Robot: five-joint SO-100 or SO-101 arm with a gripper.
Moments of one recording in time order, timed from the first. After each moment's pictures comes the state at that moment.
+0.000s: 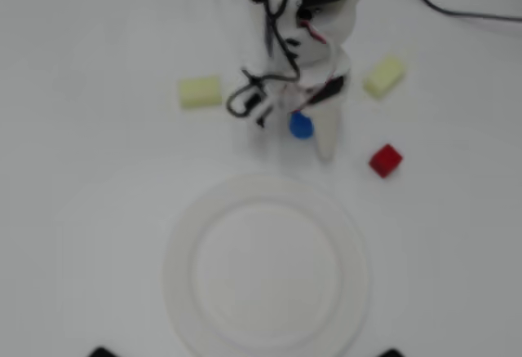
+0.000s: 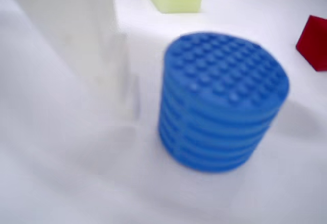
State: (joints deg) arm -20.0 90.4 113.3 56.6 -8.7
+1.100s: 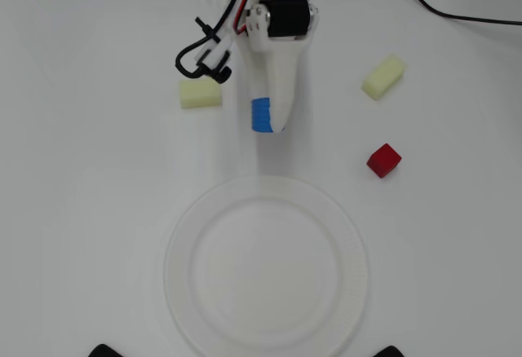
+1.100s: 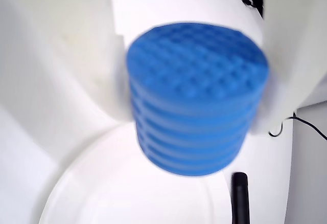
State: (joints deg) arm -7.6 130.7 134.6 29.9 -18.4
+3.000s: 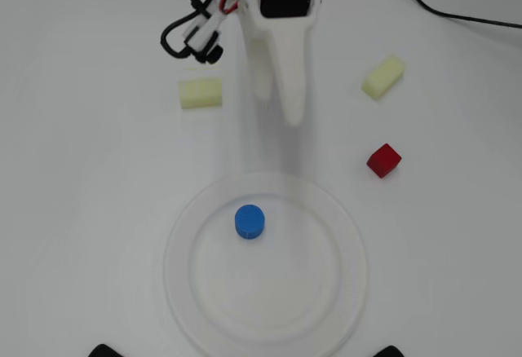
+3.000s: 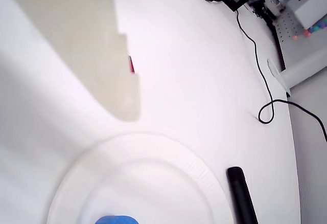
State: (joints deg) arm -9.2 122.3 104.7 61.1 -11.3
